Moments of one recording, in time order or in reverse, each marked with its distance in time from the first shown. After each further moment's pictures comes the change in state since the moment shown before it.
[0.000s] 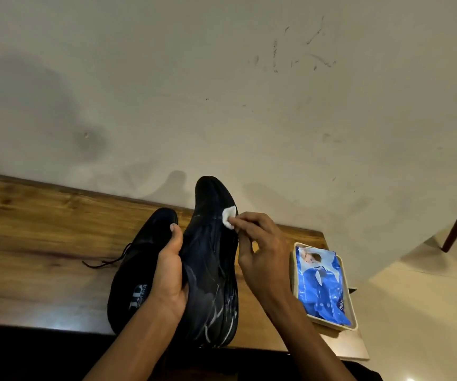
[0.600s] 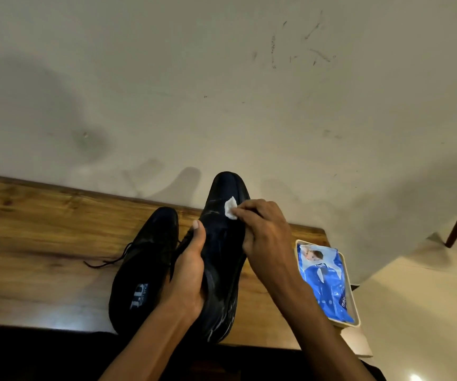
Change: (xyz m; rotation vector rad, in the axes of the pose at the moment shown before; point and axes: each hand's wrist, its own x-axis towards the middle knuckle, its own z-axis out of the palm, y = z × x) left_hand -0.001 -0.014 0.015 0.183 -0.042 0.034; right_hand 0.020 0.006 -0.005 -0.264 -0.085 -0.124
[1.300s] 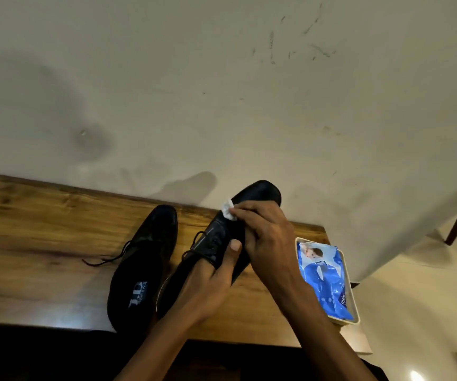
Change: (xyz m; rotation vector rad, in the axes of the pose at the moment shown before) left_hand -0.005 -0.021 -0.005 0.762 -0.083 0.326; right_hand -0.002 0.005 -0.006 0.117 0.061 -0.040
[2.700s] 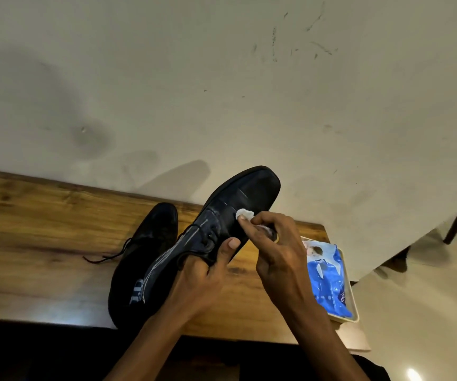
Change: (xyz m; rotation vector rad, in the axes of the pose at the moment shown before) left_hand -0.010 0.012 -0.014 0.133 0.091 0.045; right_hand -0.034 0.002 -0.012 -0.091 0.004 -0.057
